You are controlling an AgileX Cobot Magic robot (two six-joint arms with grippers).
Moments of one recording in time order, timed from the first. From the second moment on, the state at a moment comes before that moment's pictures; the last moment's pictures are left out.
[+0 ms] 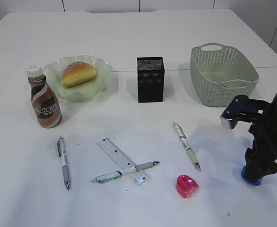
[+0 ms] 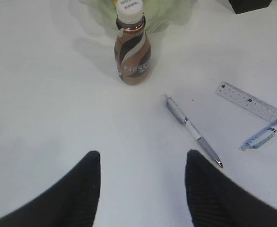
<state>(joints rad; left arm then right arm) -0.15 0.99 -0.92 -0.06 0.83 0.05 0.06 1.81 -1.02 0.12 0.87 -0.88</state>
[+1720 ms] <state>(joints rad) -0.15 0.99 -0.92 -0.06 0.88 0.05 0.06 1.91 -1.02 0.07 0.81 -0.91</state>
